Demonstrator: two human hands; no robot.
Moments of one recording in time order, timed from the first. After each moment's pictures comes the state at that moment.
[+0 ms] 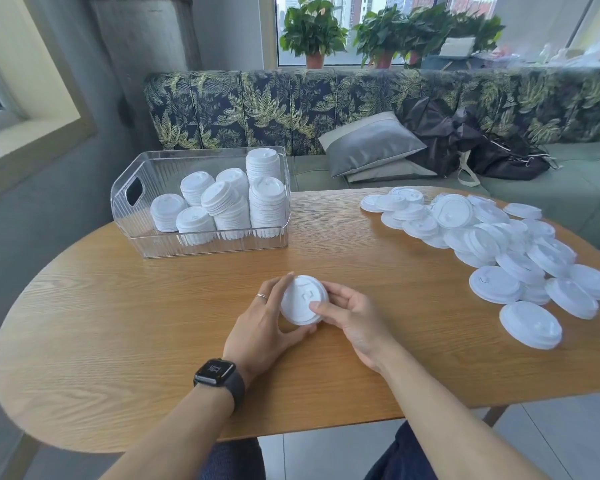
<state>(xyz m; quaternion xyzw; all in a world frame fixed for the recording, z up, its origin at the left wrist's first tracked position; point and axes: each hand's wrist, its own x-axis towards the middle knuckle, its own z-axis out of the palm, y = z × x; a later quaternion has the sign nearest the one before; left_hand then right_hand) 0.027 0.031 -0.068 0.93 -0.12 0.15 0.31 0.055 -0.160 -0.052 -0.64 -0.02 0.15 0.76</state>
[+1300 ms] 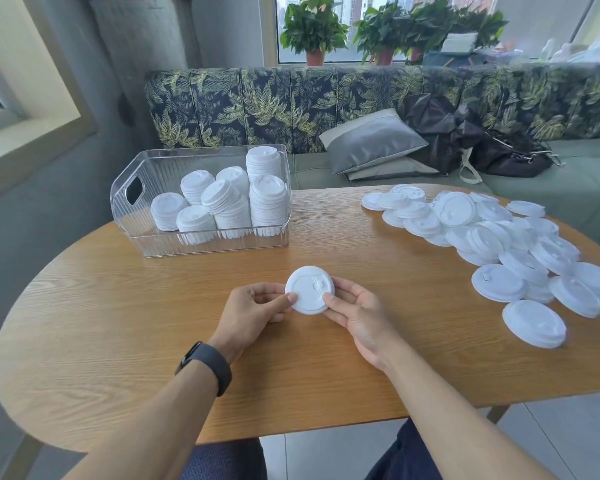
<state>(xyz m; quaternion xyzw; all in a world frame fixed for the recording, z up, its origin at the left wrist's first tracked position) 0.041 0.044 -0.046 0.73 0.06 -0.03 0.68 0.062 -0.164 -0.057 -0.57 0.02 0.14 0.81</state>
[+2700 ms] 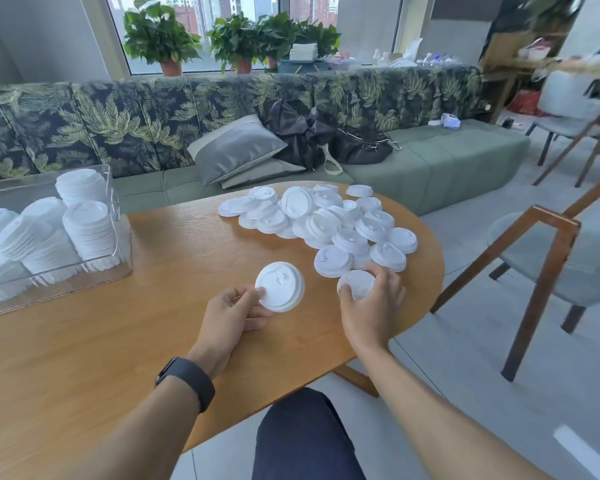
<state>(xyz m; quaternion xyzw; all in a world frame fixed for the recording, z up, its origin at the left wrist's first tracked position) 0.061 -0.167 -0.046 0.68 0.02 -0.11 0.73 0.024 -0.381 -0.065 -0.81 0.29 -0.32 0.40</state>
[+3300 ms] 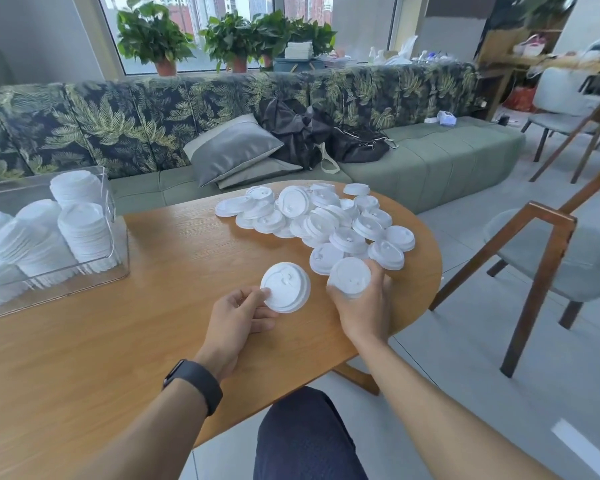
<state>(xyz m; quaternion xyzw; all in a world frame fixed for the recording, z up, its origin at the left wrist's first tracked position) 0.058 -0.175 -0.050 0.66 0.02 -0.11 0.74 0.026 -0.383 -0.062 -0.81 0.27 -0.26 0.45</state>
